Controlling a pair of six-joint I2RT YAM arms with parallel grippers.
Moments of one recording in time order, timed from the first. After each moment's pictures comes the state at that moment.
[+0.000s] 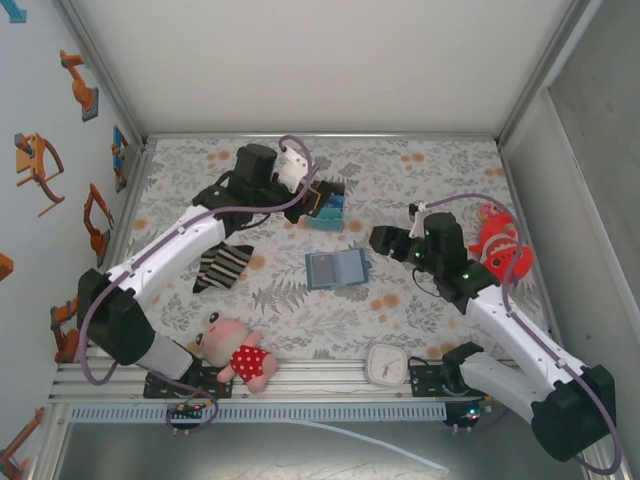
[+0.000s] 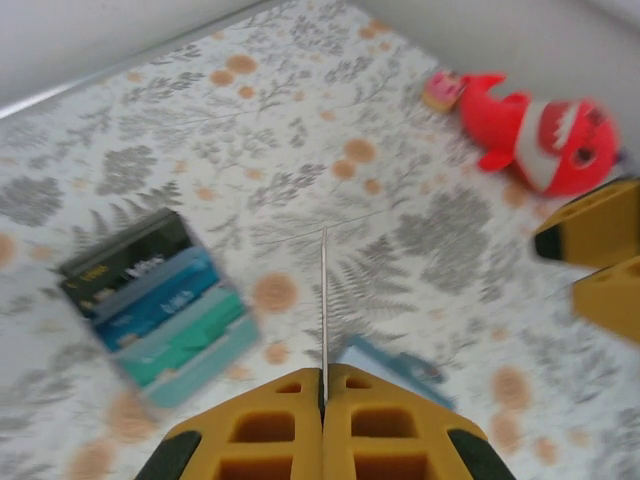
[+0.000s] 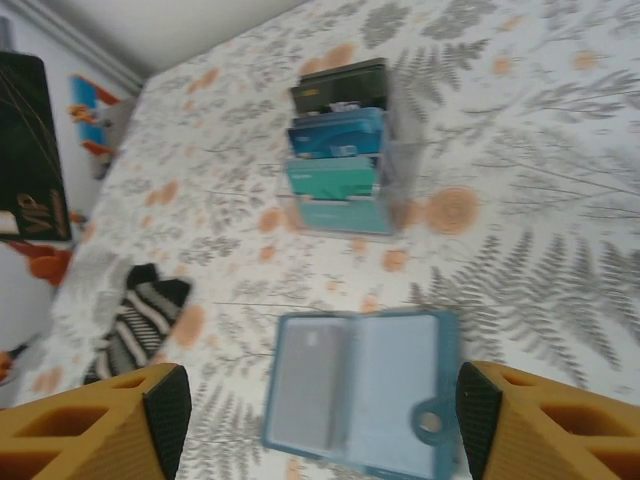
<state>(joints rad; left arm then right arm) -0.65 1.53 1.37 -0.48 0.33 0.10 0.46 0.93 0.67 -0.25 -0.18 0.59</state>
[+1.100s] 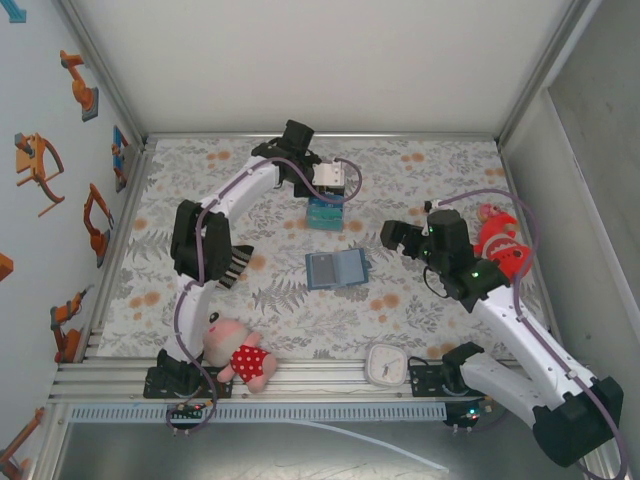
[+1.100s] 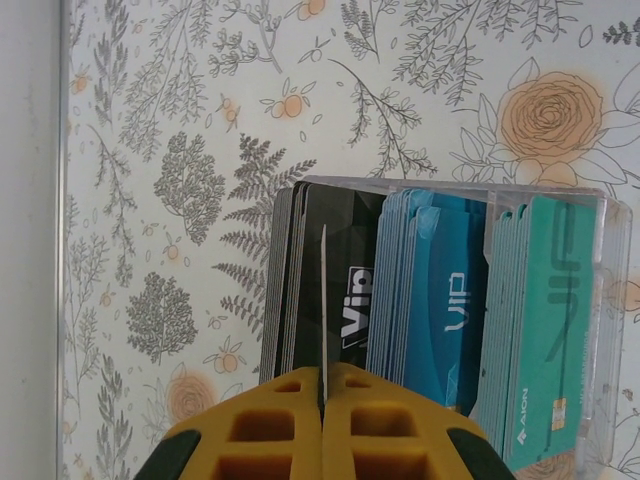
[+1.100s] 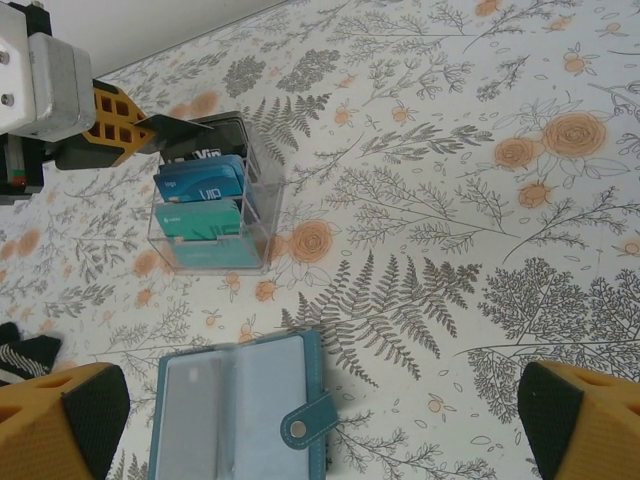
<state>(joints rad) -0.57 2.25 2.04 -0.76 0.25 1.15 0.46 0.90 0.76 -0.45 0.07 0.55</state>
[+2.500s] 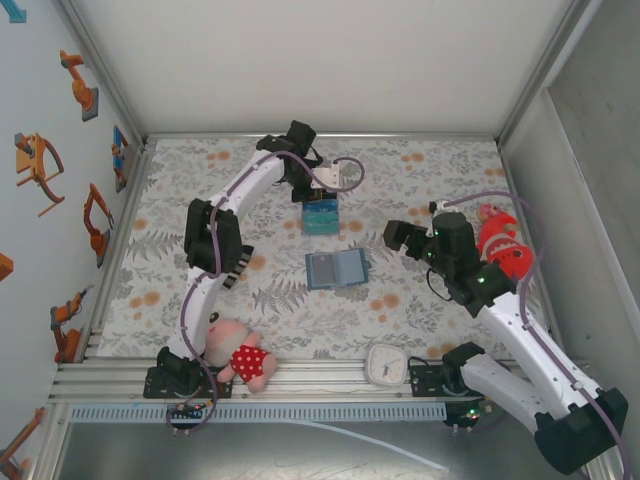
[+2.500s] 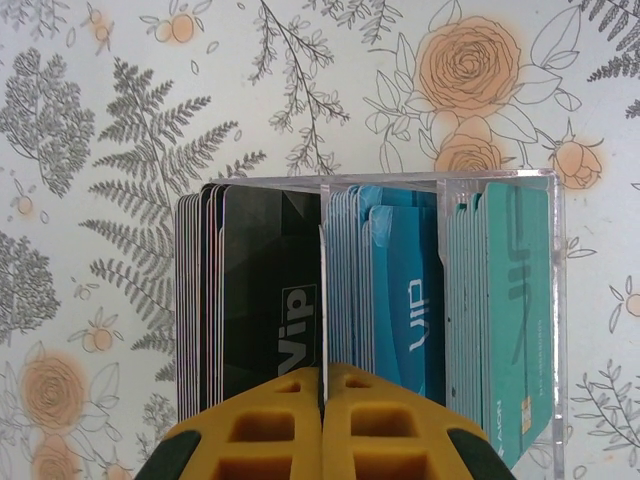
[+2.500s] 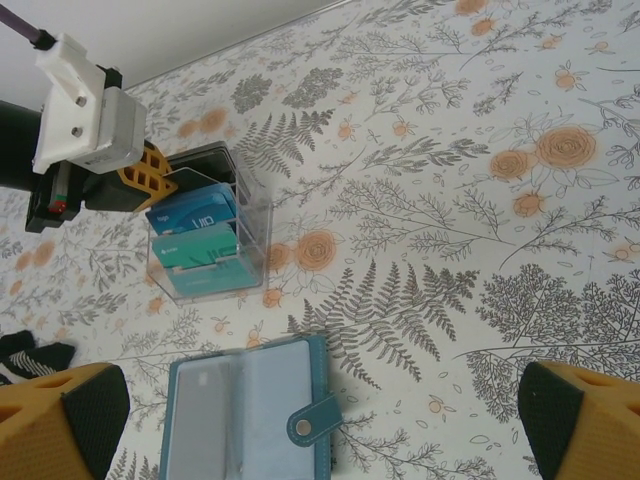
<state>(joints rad) -0.56 2.40 2.27 -1.08 0.27 1.09 0.46 0.85 0.76 -0.47 0.08 0.56</state>
